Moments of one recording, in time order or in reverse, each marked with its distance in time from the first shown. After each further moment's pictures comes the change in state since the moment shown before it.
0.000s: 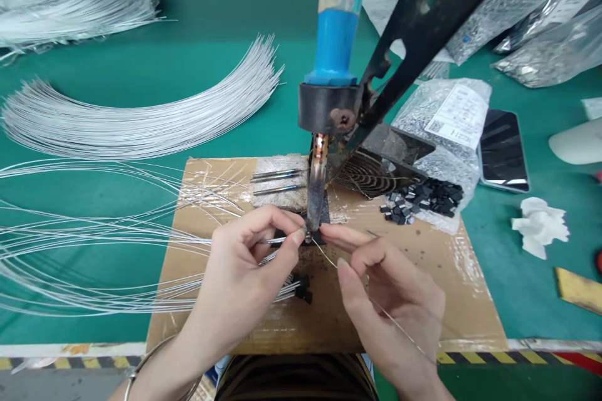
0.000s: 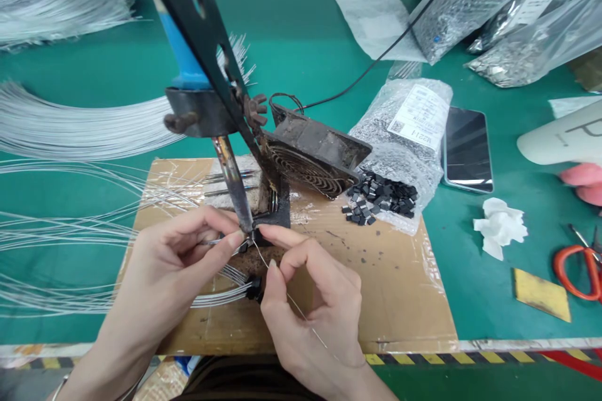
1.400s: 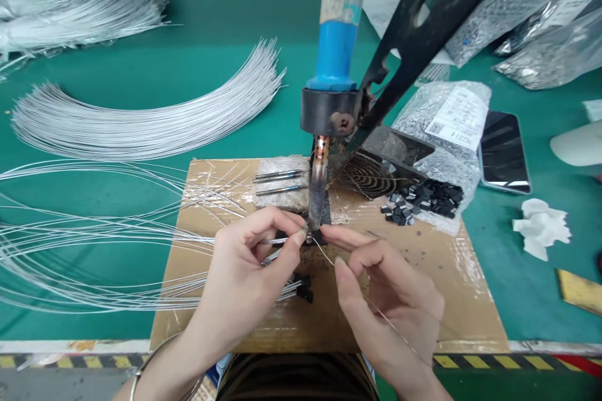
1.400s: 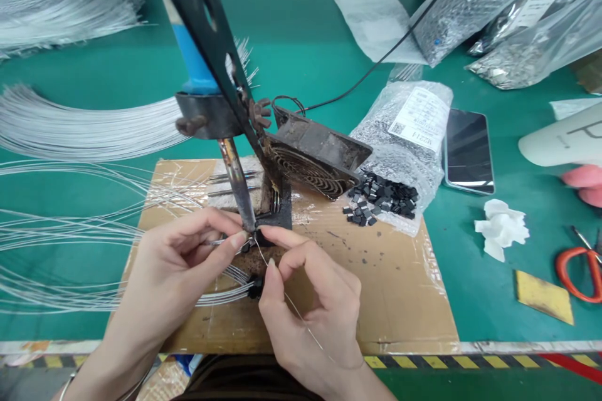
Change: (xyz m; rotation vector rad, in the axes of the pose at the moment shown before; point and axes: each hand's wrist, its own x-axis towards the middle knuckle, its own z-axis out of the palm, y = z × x) left_hand -0.002 -0.003 -0.001 0.023 0.014 0.000; right_hand -0.001 0.000 0.001 -0.075 0.002 -0.045
